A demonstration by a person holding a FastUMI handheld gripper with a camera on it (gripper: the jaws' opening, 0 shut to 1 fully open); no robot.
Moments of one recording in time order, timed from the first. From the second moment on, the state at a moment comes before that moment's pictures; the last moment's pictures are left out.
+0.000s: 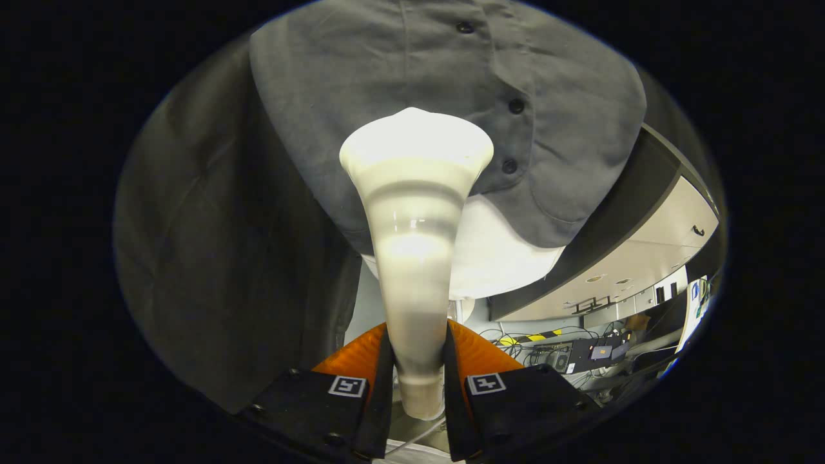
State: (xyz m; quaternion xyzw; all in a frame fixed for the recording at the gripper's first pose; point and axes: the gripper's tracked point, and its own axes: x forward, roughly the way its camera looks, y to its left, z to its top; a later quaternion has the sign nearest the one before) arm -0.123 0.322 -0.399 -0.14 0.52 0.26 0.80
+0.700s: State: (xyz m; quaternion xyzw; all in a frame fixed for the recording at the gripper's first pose) arm -0.055 0.264 -0.285 -0.09 0.45 0.27 0.85
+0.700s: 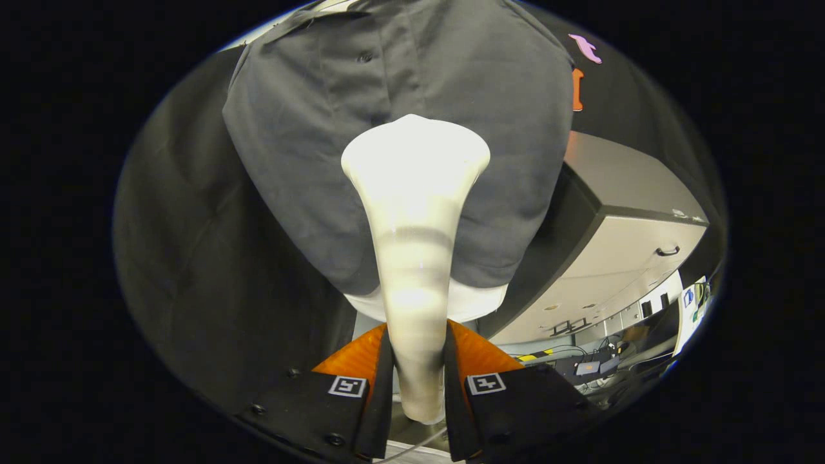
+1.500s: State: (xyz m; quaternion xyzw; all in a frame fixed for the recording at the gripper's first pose) arm -0.001 0.221 -0.134 -0.05 0.33 0.26 0.90
